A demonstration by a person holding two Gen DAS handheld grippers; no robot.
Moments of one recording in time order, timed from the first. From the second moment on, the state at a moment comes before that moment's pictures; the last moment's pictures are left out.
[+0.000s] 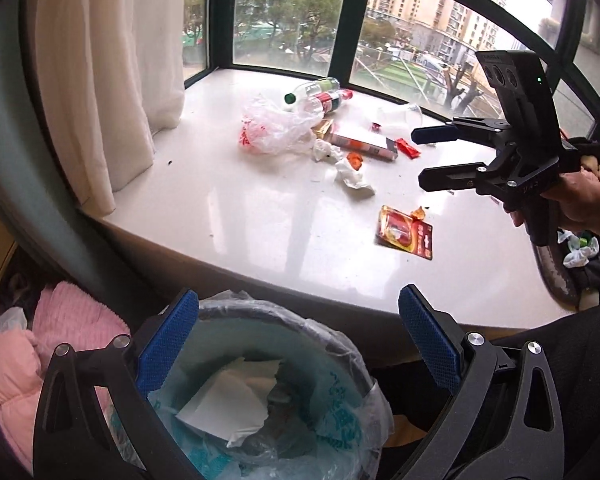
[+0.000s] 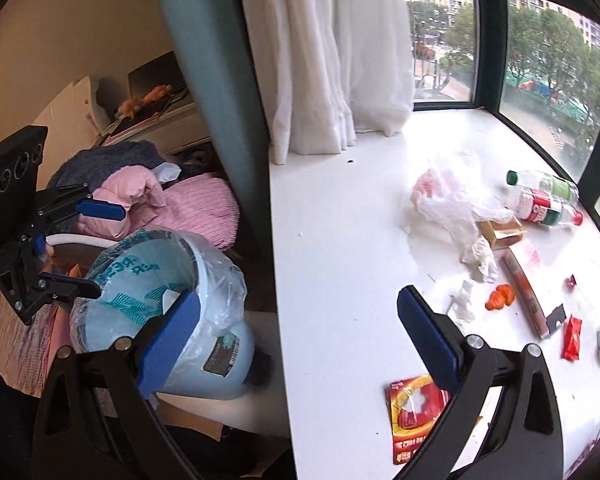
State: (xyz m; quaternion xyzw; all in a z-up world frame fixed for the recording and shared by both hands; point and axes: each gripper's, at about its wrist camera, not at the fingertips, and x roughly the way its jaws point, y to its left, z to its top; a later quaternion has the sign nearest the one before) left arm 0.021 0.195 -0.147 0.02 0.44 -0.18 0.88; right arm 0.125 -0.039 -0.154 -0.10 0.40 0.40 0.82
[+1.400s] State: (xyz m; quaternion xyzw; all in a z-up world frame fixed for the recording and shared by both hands) left arm 0.218 -0.014 -0.181 0.11 0.44 -0.30 0.84; right arm 0.233 -0.233 -0.175 -0.08 0.40 0.27 0.87
